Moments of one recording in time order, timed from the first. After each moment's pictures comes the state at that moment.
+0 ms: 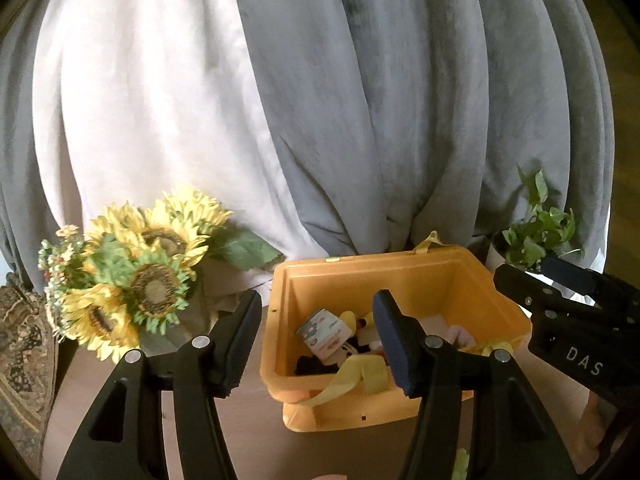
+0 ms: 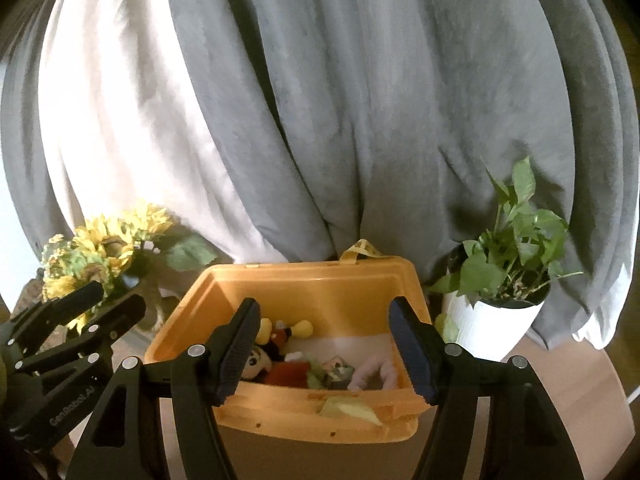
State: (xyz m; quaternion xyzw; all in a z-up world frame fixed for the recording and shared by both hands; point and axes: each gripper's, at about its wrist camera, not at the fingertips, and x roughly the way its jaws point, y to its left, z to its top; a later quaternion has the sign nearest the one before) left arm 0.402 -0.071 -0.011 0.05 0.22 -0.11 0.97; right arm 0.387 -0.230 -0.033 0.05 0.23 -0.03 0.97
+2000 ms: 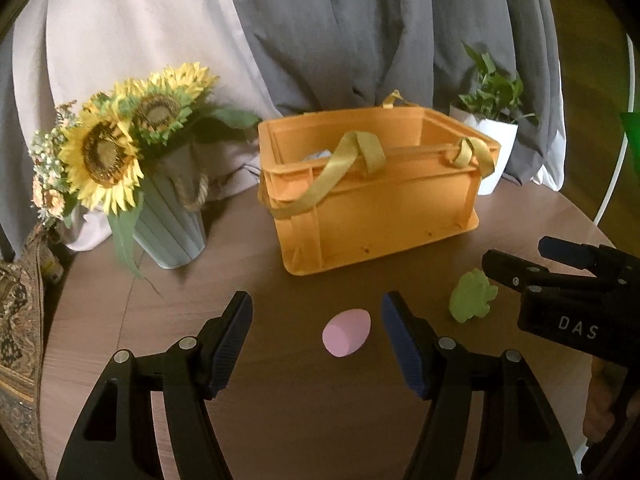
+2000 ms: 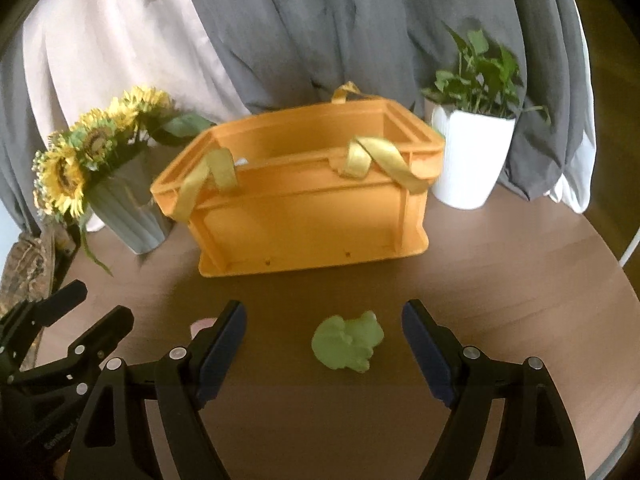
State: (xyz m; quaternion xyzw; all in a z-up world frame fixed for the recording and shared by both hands) left arm 0.326 -0.014 -0.117 0.11 0.33 -0.18 0.92; right arm 0.301 -0.172 -0.139 0.09 0.36 -0.10 0.92
